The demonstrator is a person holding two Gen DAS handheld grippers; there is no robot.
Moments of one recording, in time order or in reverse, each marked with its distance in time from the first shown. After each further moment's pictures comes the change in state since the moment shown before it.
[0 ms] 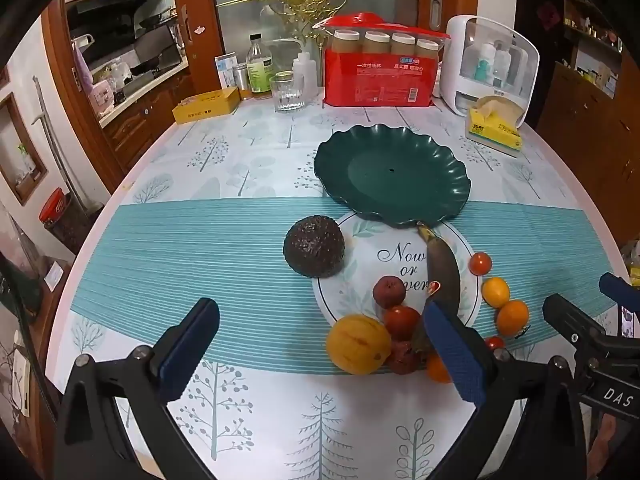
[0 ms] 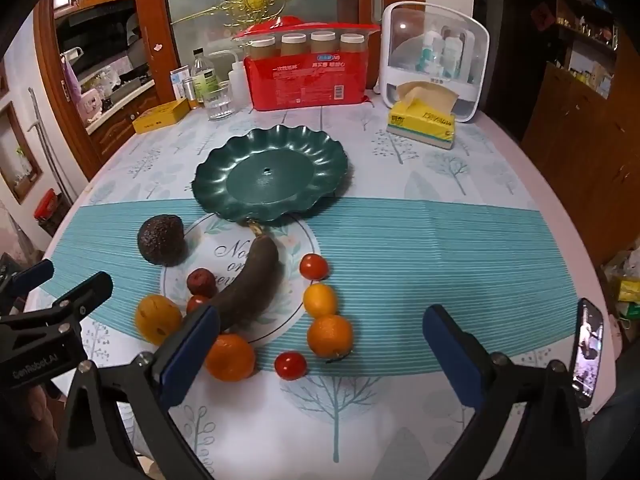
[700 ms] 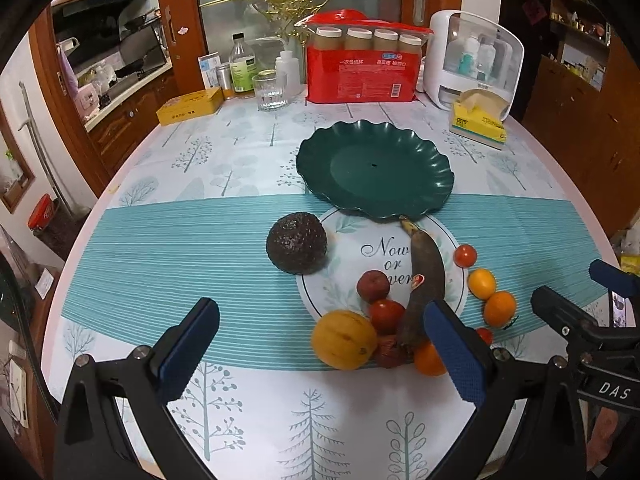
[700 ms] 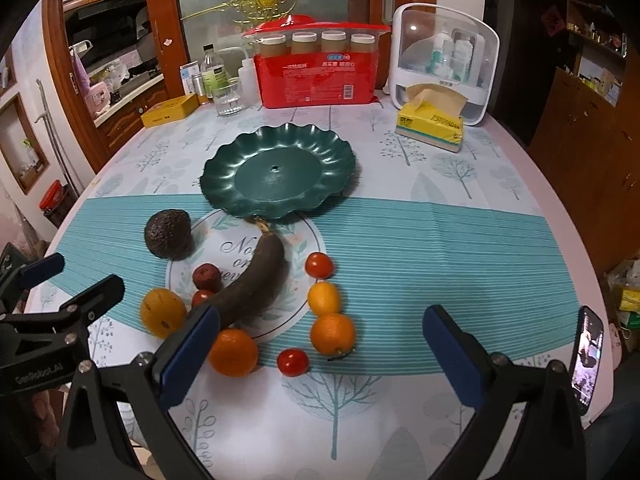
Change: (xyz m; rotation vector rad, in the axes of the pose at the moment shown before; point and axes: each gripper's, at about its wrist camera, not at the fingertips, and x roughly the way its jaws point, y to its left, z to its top) left arm -0.002 -0.004 0.001 0.024 0.011 -0.049; right arm -0.002 0.001 0.001 -0.027 0.009 0.008
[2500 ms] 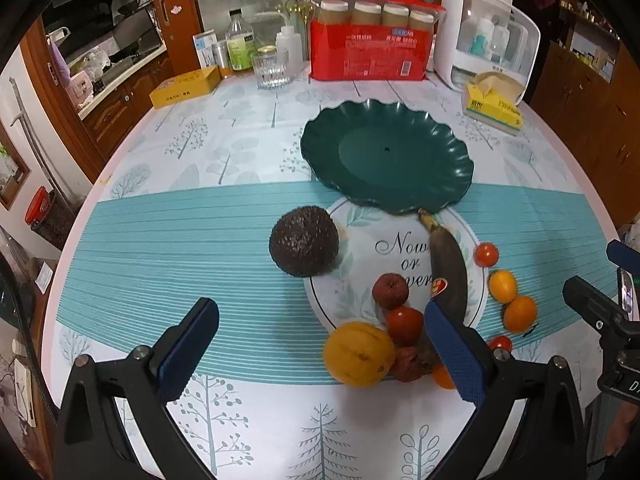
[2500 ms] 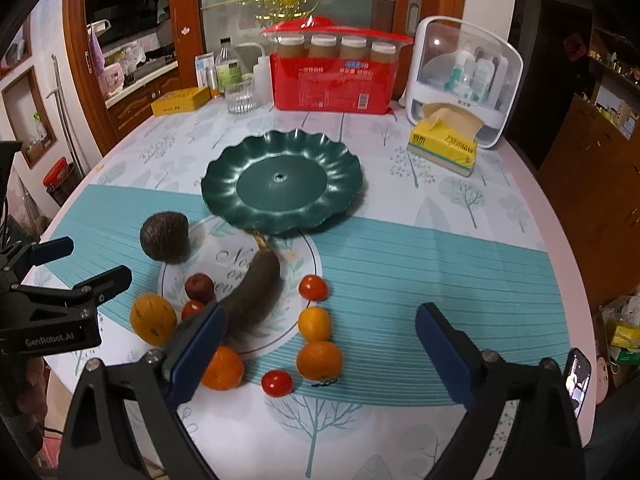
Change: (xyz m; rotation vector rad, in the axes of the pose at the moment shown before) left arm 0.039 0.009 0.016 0.004 0.099 0.002; right arm 0.009 -0.002 0.021 -0.105 0.001 0.013
